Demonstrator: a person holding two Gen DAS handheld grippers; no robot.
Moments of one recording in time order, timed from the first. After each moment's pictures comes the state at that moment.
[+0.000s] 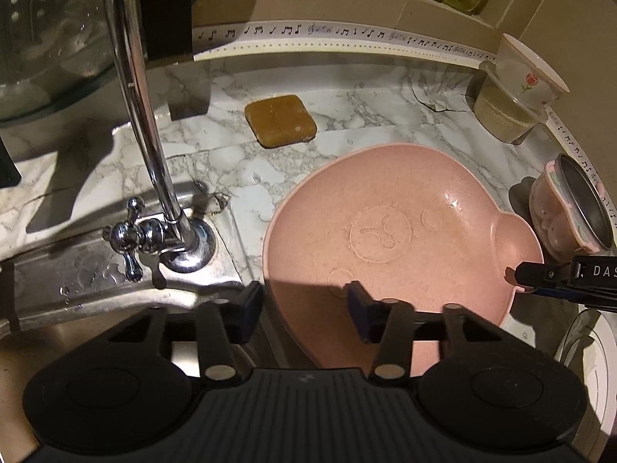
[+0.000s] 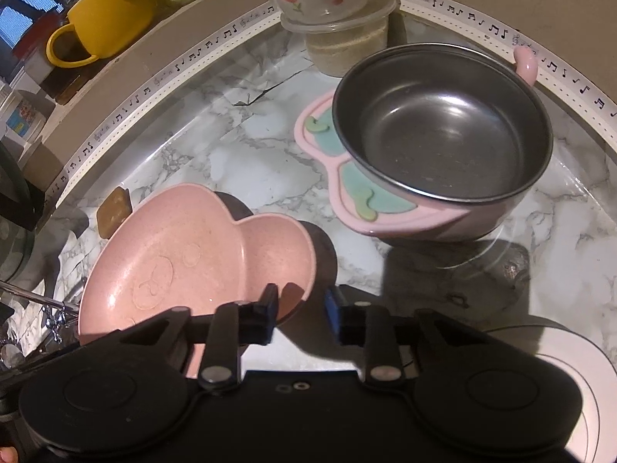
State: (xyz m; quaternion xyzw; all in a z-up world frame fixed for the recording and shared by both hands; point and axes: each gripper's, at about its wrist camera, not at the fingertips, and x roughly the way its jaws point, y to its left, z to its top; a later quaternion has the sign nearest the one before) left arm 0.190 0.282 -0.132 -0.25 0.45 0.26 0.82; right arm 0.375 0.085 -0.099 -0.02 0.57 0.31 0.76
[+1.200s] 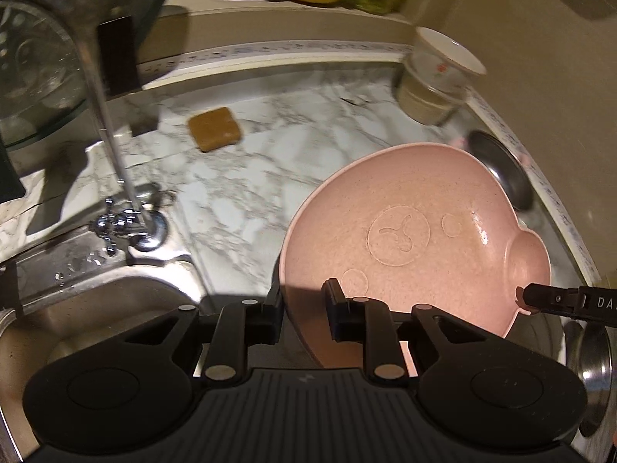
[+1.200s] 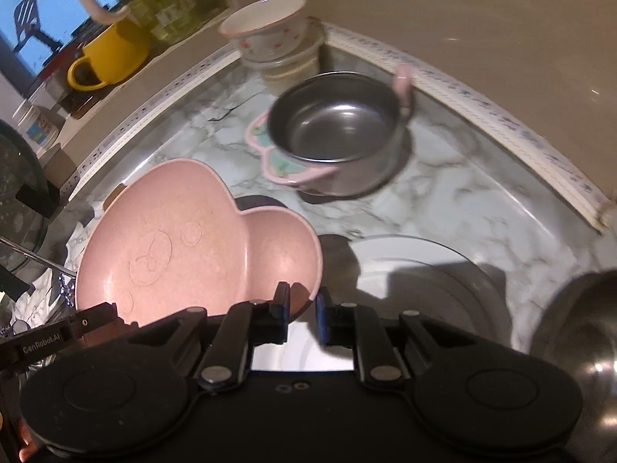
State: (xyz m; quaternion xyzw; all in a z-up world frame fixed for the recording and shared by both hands) left arm 0.178 0.223 -0.070 -0.24 0.46 0.19 0.84; right arm 0.329 0.000 -0.031 -0.02 0.56 0.26 0.78
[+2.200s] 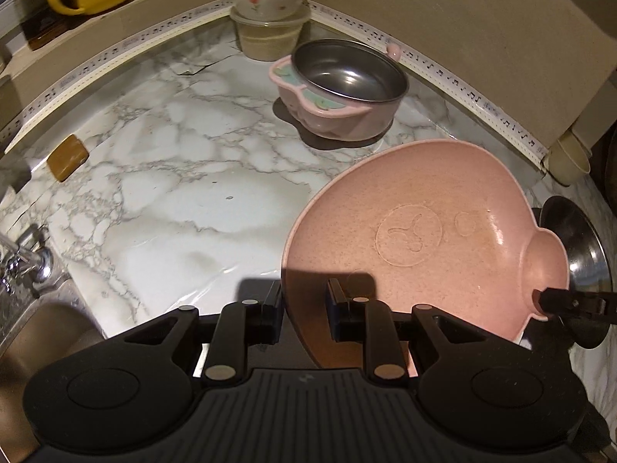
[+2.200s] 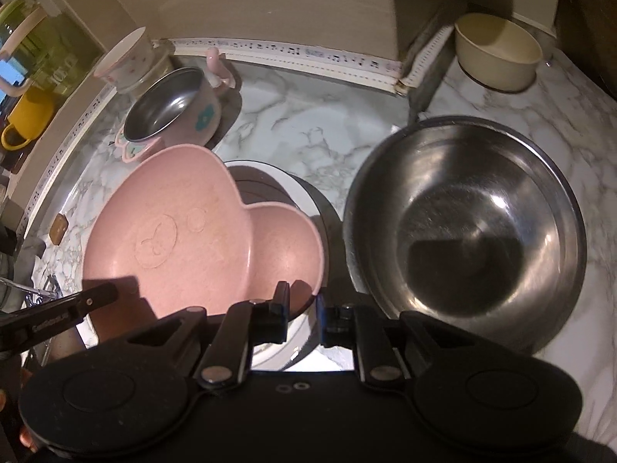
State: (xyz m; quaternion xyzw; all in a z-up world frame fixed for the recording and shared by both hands) left arm 0.234 0.104 -0.075 -0.11 0.52 0.07 0.85; right arm 0.289 -0.152 -0.041 0.08 0.59 0.15 0.79
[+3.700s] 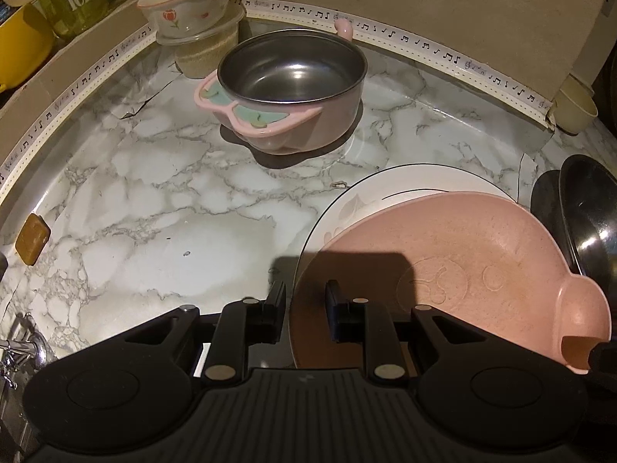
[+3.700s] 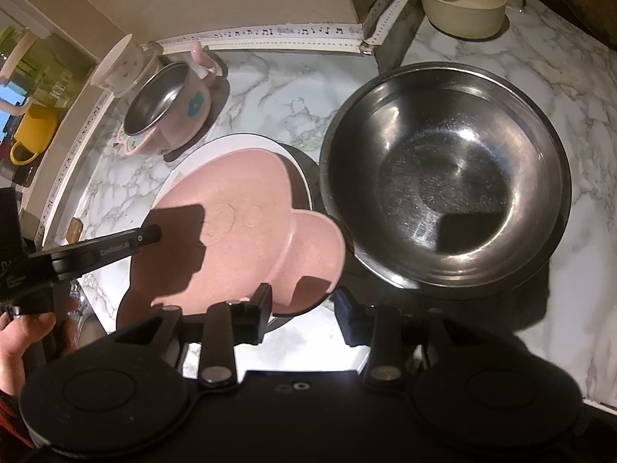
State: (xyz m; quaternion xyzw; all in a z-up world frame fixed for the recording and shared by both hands) left arm 0.288 0.074 -0.096 -0.01 0.53 0.04 0.85; right arm 0.267 -0.181 -0.041 0.13 0.61 0.15 0.77
